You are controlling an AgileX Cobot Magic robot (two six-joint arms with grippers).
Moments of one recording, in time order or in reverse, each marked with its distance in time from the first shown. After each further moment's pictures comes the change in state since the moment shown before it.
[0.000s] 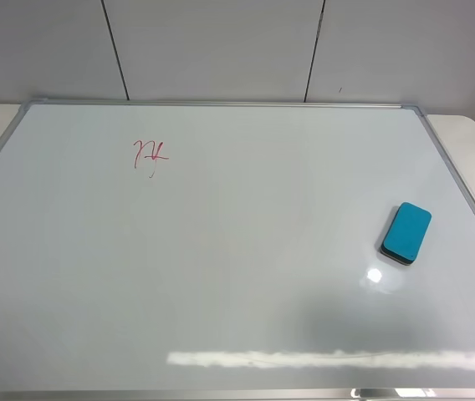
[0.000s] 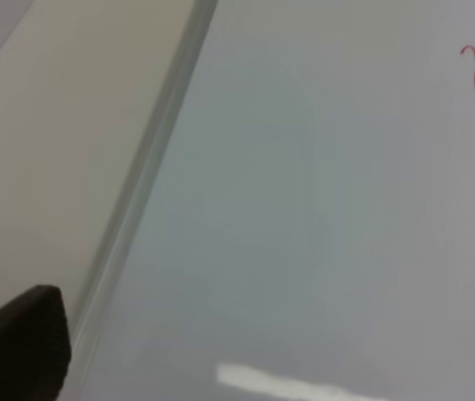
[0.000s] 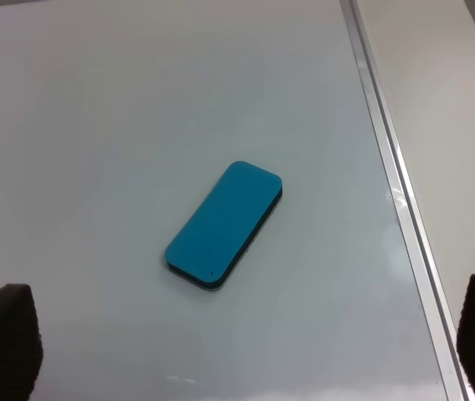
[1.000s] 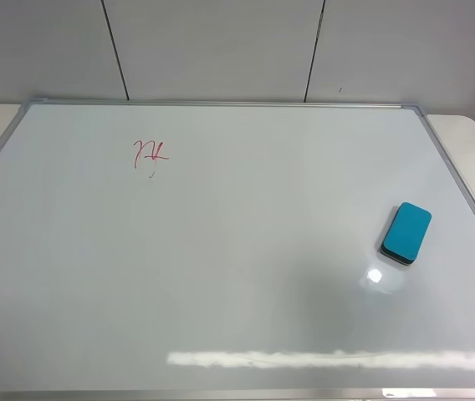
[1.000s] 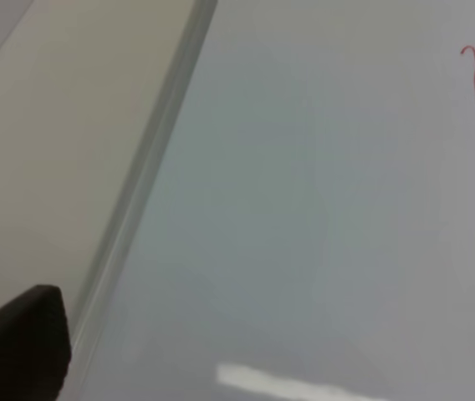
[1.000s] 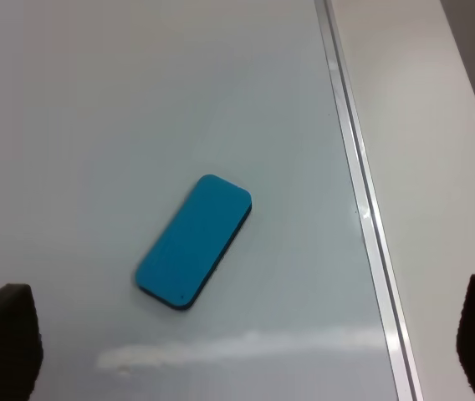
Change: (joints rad) left arm 0.000 0.000 0.000 0.000 0.000 0.000; right arm 0.000 0.371 -0.180 -0.051 -0.054 -0.001
